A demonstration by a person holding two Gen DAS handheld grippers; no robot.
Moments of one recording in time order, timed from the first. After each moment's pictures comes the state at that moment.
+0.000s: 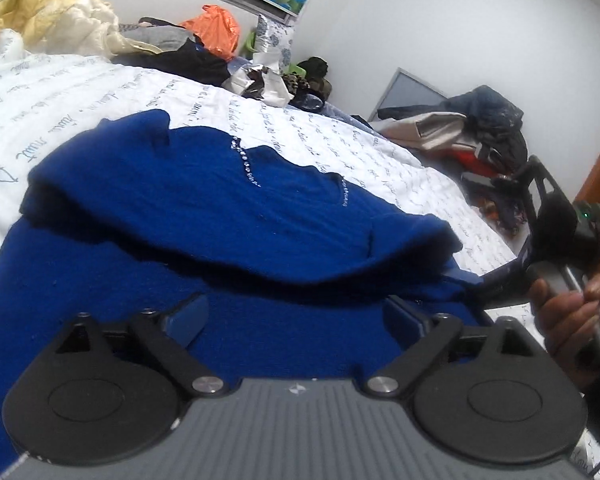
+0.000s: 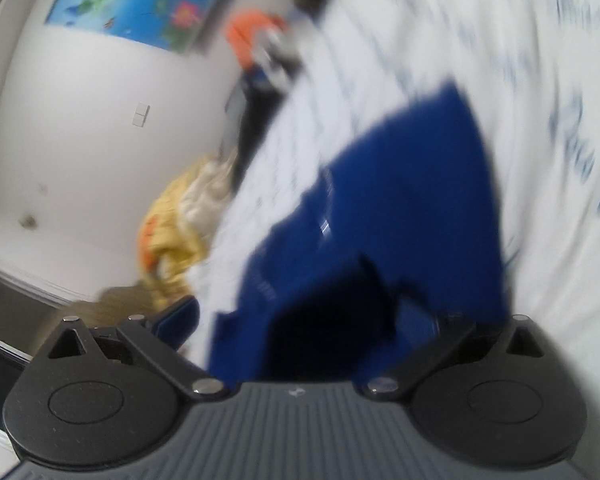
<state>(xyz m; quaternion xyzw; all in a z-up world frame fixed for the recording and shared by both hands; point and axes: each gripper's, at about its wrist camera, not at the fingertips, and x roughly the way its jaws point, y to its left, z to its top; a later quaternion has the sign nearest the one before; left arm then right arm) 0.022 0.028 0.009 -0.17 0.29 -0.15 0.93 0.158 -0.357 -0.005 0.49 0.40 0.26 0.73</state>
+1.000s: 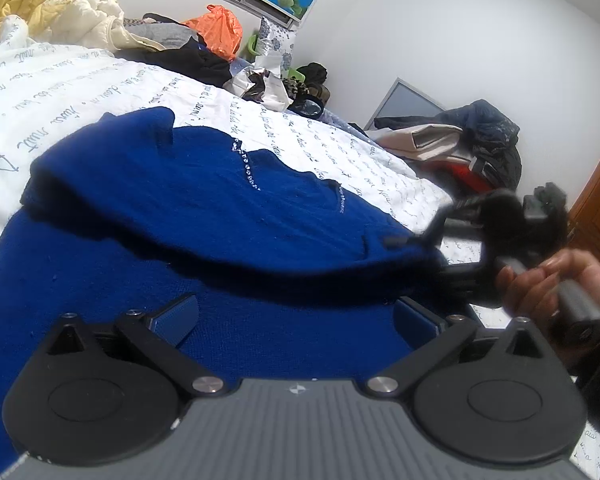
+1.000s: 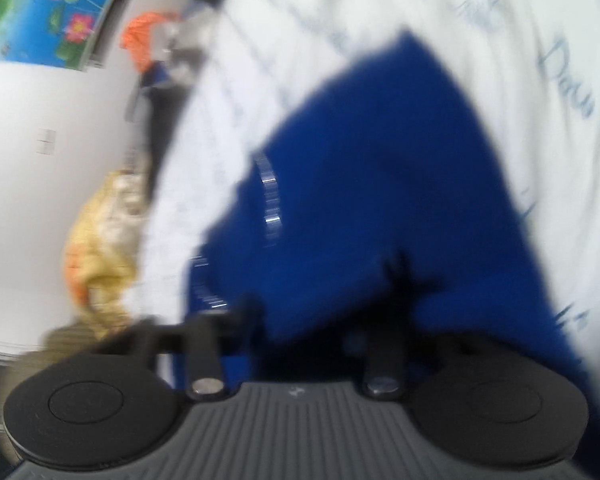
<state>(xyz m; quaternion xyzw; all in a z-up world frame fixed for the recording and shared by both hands) 0.029 0.032 0.003 -0.19 0.29 -0.16 0.92 0.182 -0.317 -0.006 0.46 0.48 0.10 0.74</state>
